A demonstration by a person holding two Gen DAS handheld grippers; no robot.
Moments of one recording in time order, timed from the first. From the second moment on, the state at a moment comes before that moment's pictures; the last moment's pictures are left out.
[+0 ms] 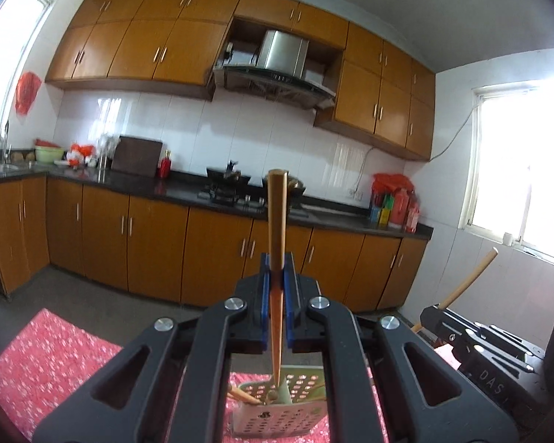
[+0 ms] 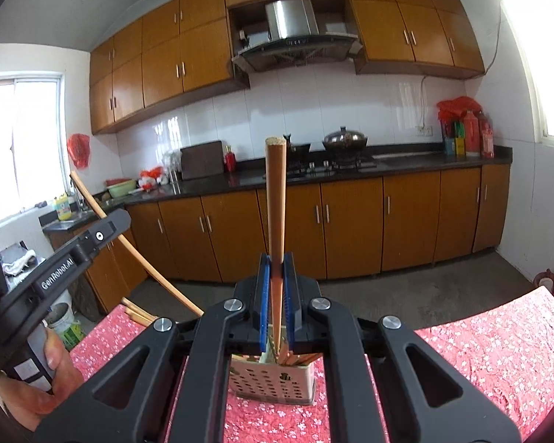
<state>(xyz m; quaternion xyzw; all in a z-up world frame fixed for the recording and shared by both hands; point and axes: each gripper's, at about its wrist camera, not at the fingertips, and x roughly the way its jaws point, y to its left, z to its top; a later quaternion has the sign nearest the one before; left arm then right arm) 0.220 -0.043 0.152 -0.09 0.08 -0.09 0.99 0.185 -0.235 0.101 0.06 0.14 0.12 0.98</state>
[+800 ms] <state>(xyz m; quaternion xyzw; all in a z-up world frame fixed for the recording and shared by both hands) 0.117 0.034 0.114 -0.07 0.10 -0.03 0.99 0.089 -0.250 0.089 0.03 0.07 0.05 1.00</state>
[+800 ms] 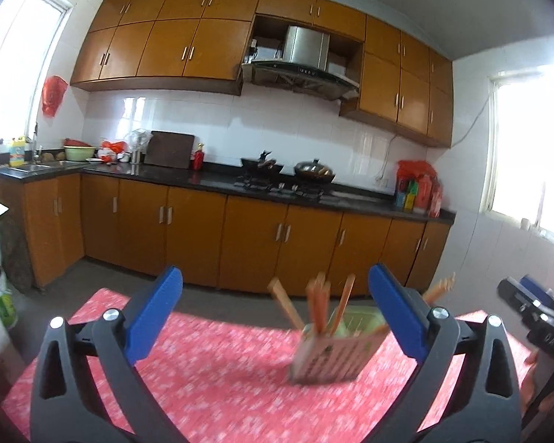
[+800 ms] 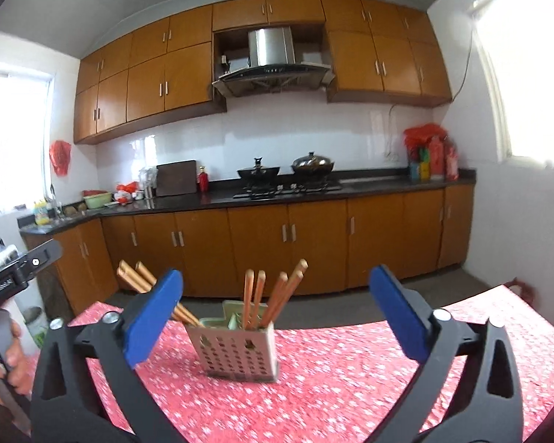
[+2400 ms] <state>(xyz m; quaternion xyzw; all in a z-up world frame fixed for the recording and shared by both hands) 0.028 0.017 -0.013 0.02 0.18 0.00 0.98 0.017 -0.237 -0.027 0.03 0.17 0.00 0.99</state>
